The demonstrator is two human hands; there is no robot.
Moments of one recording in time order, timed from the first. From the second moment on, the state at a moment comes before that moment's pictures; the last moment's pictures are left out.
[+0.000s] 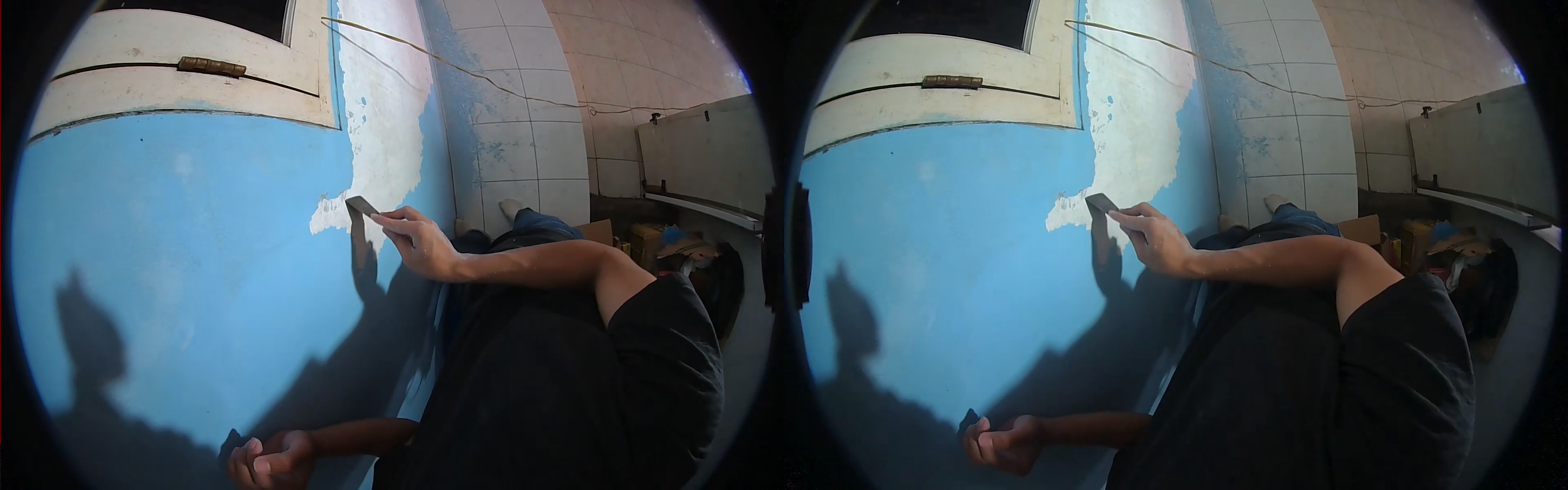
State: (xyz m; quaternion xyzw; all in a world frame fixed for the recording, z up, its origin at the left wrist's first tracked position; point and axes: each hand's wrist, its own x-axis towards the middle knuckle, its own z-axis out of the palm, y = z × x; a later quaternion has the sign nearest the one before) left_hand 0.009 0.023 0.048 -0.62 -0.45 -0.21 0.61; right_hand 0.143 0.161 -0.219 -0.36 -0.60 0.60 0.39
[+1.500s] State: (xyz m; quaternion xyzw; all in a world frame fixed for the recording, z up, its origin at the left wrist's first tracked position) left_hand 0.015 0.030 0.043 -0.54 -0.49 -0.20 0.65; right_hand 0.167 0.177 -0.203 -0.30 -0.72 0.54 0.31
